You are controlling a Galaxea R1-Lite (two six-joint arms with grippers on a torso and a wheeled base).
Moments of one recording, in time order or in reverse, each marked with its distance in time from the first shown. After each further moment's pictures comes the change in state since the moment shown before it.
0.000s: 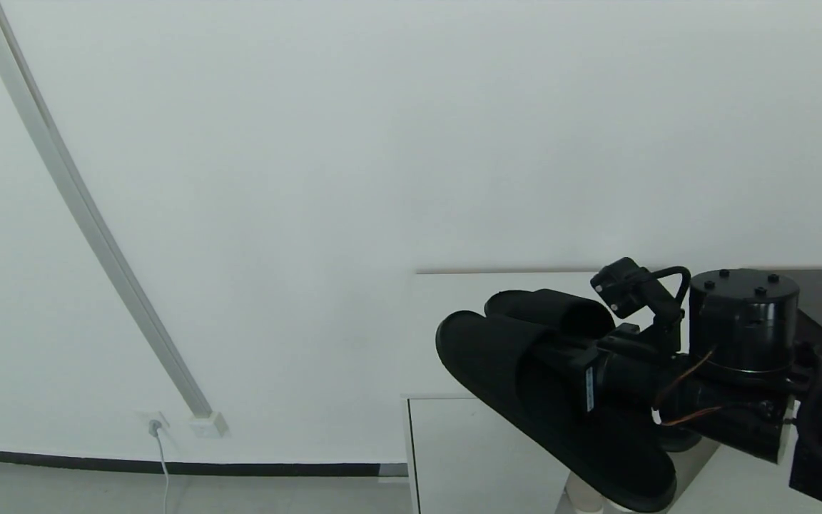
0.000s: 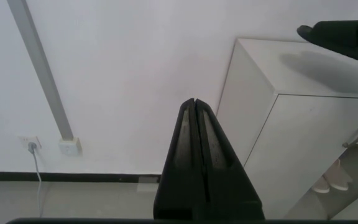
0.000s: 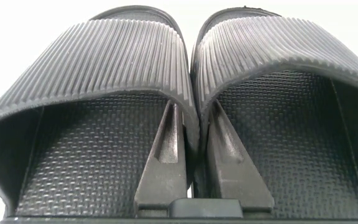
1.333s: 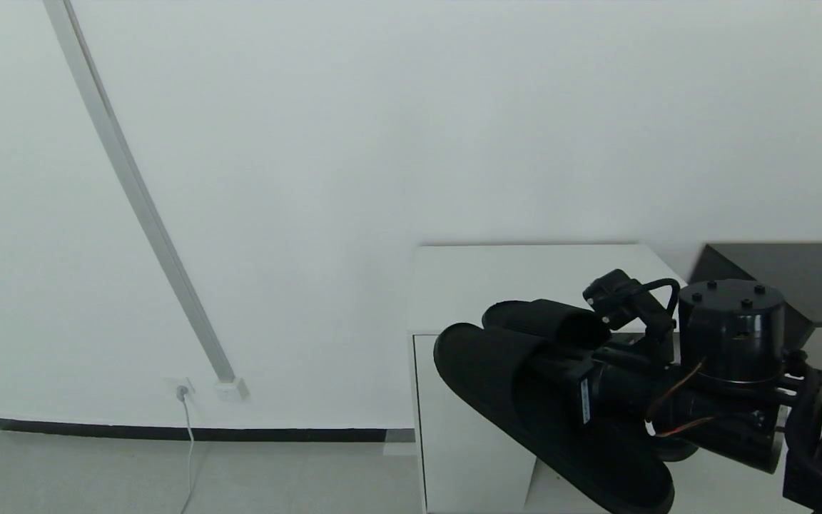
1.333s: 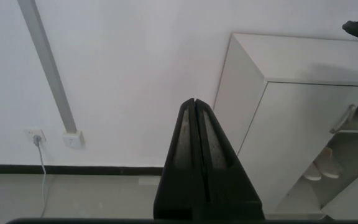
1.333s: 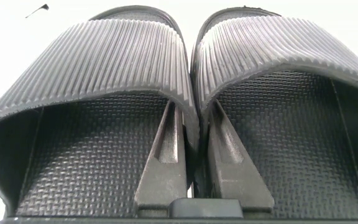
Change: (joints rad) left arm 0.000 0.000 0.000 0.000 -0.002 0.000; right arm 0.006 0.028 0.014 -0.005 -0.004 0.000
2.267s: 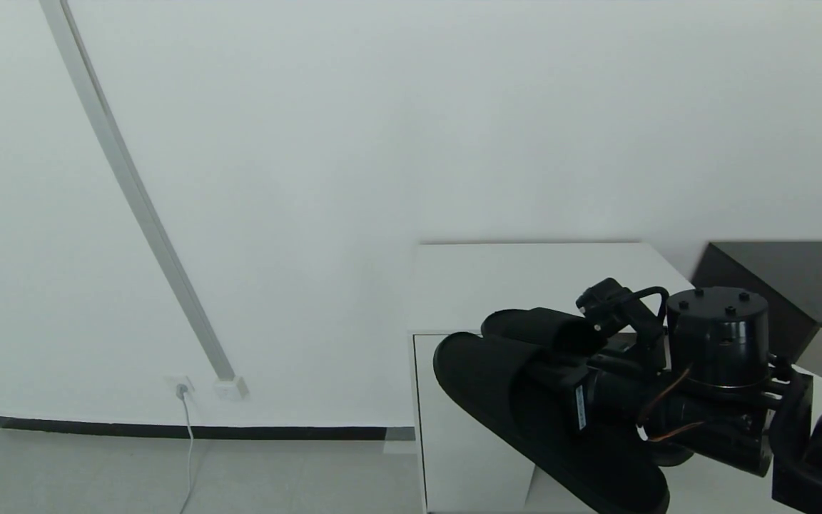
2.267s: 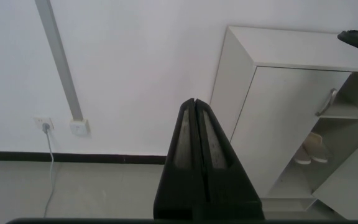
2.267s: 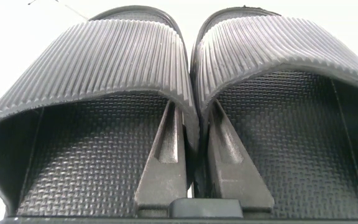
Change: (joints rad) left arm 0.000 0.000 0.000 0.000 0.001 0.000; right arm 0.005 0.024 0.009 -0.009 -0.001 0.000
